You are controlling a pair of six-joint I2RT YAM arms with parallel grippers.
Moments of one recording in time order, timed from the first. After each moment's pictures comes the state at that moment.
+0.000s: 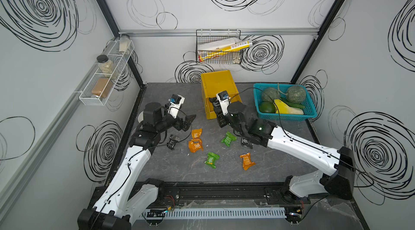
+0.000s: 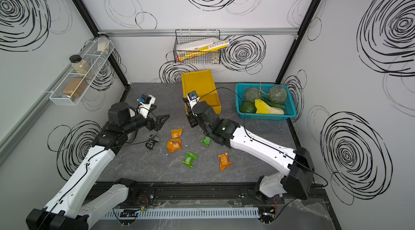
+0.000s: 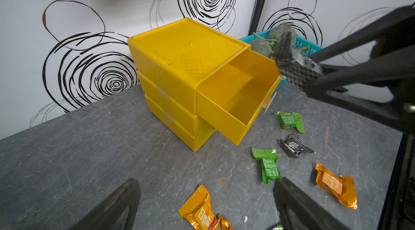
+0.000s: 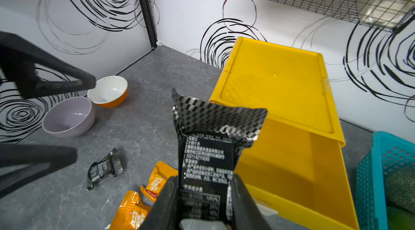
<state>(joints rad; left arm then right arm) -0.14 0.96 0.87 -0.32 0.51 0.14 0.98 1.45 1.31 -0.28 0.40 0.20</state>
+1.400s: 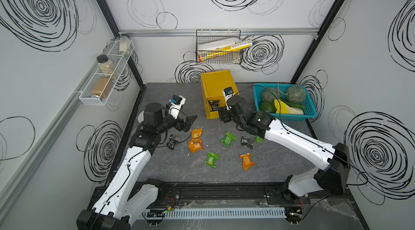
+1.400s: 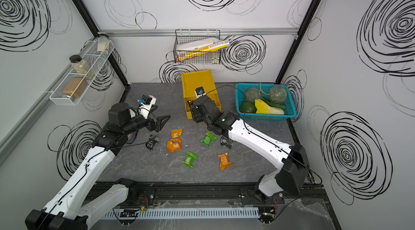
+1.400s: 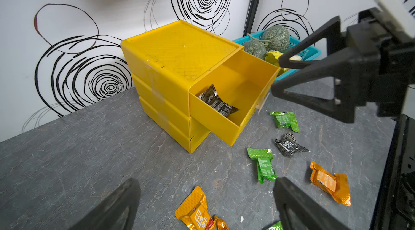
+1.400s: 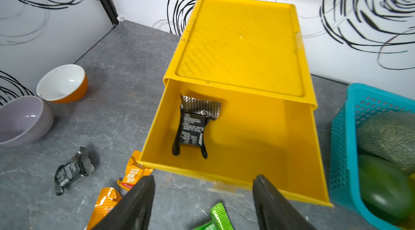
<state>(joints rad) -0.16 0.95 0.87 -0.31 0.52 0.14 0.90 1.44 1.31 -0.46 0.43 0.31</state>
